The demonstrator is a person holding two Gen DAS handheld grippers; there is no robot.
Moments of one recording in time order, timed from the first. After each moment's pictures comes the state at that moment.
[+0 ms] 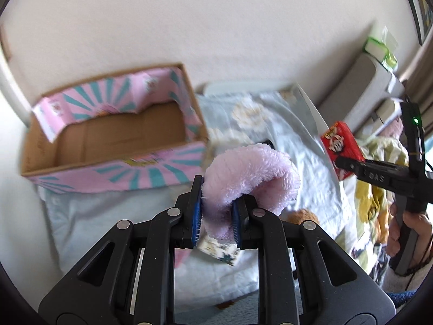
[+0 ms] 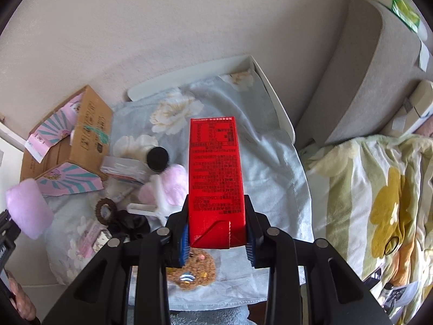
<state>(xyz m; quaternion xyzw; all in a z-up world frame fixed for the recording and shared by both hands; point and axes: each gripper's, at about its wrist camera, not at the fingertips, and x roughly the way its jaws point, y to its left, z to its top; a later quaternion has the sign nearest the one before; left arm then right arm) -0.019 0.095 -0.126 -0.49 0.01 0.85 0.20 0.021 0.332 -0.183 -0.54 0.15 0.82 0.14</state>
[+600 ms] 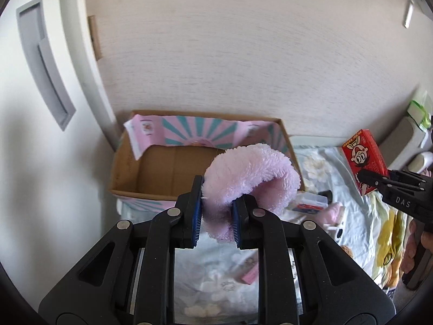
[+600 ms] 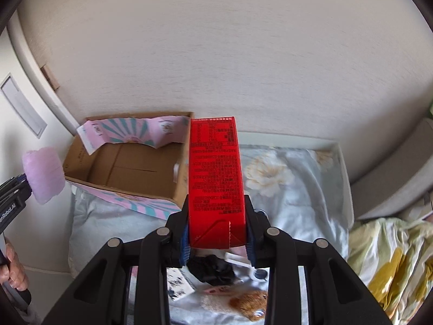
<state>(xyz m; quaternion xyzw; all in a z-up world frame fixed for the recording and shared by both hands) -0.056 -0.030 -0.079 -0.44 -0.03 0.89 0.07 -0.060 0.211 -0.115 -0.49 0.05 0.87 0.02</state>
